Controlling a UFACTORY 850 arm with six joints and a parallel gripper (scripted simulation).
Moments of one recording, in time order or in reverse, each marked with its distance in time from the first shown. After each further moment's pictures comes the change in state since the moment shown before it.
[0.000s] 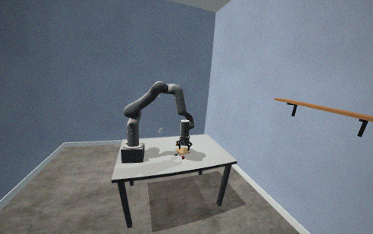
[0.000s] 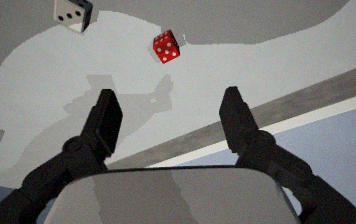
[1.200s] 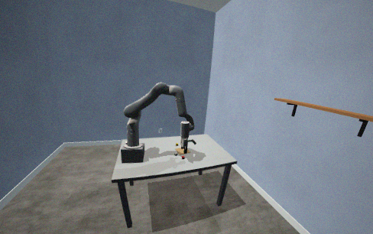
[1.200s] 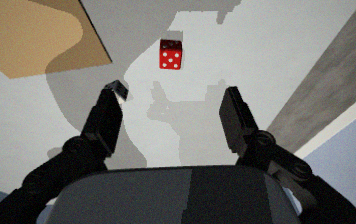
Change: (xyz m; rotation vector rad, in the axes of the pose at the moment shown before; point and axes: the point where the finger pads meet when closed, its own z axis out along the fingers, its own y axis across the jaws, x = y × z) arm 0.000 0.001 0.016 0.000 -0.010 1.016
